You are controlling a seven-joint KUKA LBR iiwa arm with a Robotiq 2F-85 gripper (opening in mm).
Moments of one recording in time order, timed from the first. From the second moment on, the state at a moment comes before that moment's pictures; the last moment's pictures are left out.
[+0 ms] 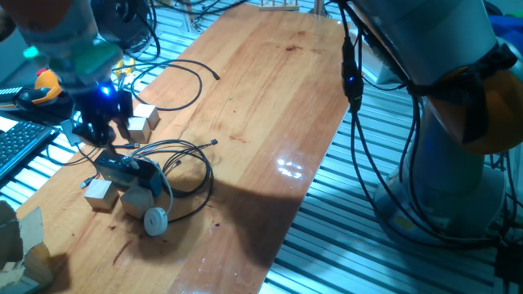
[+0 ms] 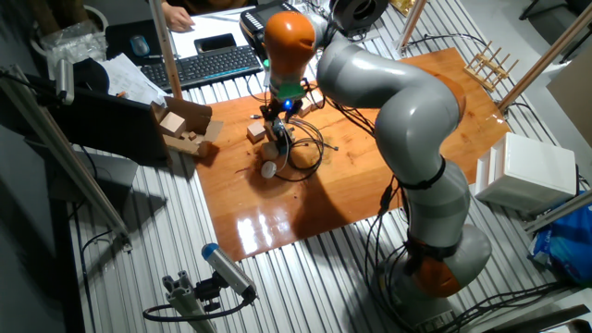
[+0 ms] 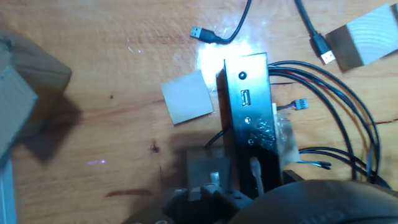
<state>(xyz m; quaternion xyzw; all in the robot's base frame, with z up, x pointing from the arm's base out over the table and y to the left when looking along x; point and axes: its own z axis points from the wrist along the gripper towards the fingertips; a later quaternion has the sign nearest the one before) 0.611 0.228 0.199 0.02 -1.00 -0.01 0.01</state>
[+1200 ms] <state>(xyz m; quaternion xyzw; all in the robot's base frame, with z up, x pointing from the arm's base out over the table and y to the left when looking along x) 0.641 0.120 0.269 0.12 -0.99 -0.01 -0.01</state>
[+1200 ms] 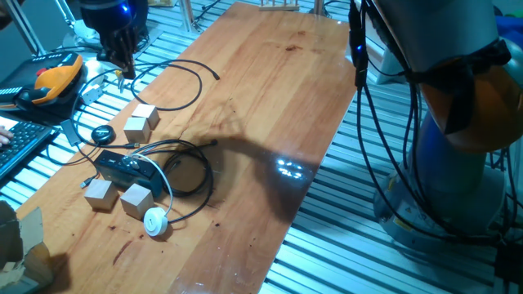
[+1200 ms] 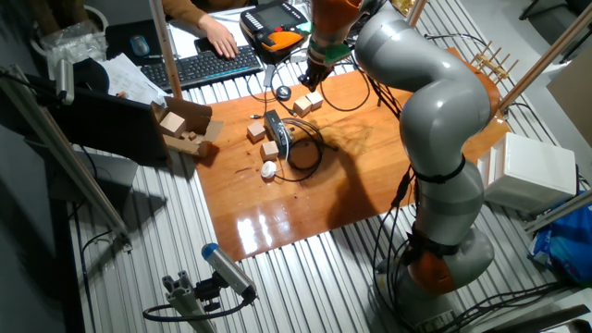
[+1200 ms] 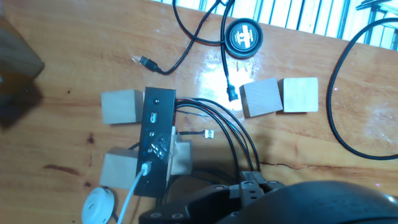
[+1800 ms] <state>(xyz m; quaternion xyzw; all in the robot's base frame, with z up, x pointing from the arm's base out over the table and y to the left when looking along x) 0.641 0.120 0.269 0.12 -0.99 -0.01 -0.01</state>
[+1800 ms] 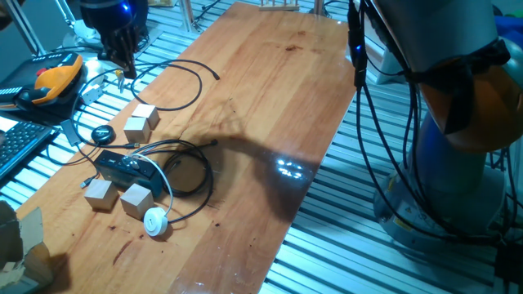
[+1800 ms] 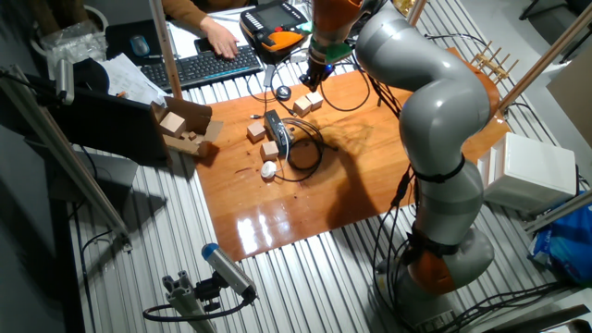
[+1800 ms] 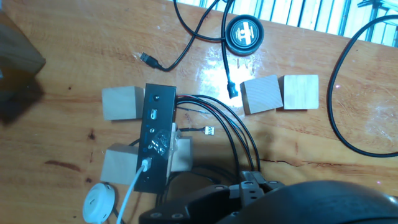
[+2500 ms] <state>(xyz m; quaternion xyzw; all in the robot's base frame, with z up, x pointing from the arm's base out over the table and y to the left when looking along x) 0.639 0.123 0.269 0.12 -0.99 -0.02 0.00</state>
